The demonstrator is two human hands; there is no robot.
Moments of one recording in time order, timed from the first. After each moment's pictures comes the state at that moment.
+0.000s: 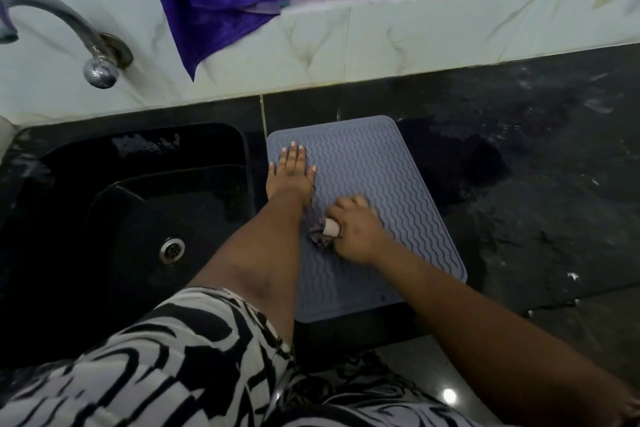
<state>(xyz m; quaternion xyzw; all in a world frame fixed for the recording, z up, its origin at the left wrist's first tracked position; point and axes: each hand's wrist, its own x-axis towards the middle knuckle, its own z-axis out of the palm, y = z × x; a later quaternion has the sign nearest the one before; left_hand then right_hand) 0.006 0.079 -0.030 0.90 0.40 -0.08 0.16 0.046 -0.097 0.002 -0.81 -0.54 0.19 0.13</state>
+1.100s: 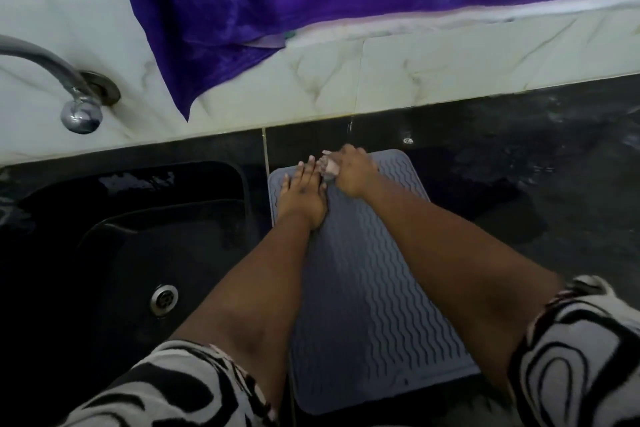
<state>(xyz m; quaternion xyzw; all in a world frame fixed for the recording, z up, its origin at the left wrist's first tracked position) 0.064 0.135 -0.046 0.92 0.35 -0.01 0.17 0.186 0.075 0.011 -0.86 -0.48 0.15 0.11</state>
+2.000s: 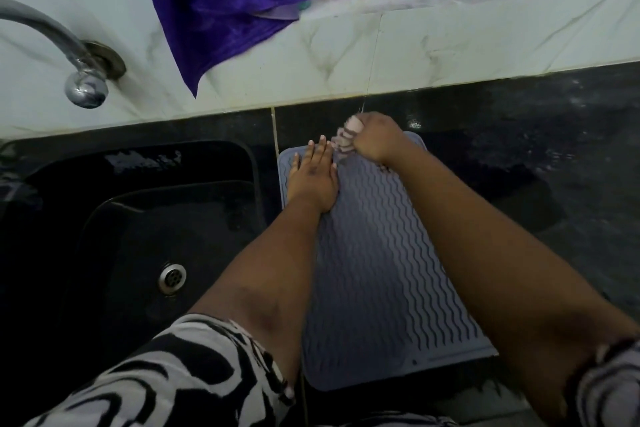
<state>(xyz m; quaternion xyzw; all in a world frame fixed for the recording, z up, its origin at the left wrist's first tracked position) 0.064 0.139 -0.049 0.93 0.35 0.03 0.15 0.177 0.063 0.066 -0.84 -0.43 0.23 0.24</state>
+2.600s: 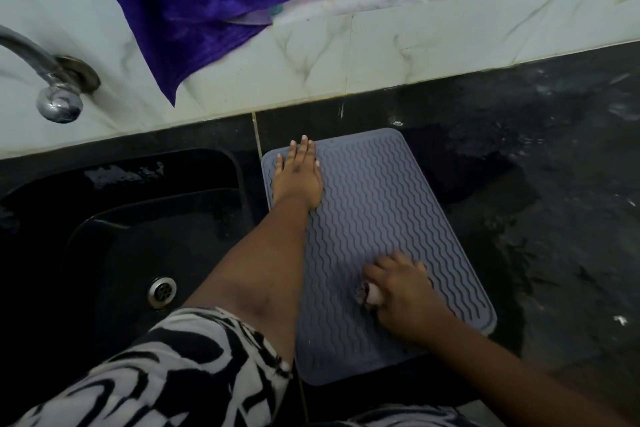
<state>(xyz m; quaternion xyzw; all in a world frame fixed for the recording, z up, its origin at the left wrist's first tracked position) 0.065 0.140 -0.049 0.93 0.34 0.03 0.15 0.060 -0.132 -0.010 -0.83 -0.52 0.20 0.07</state>
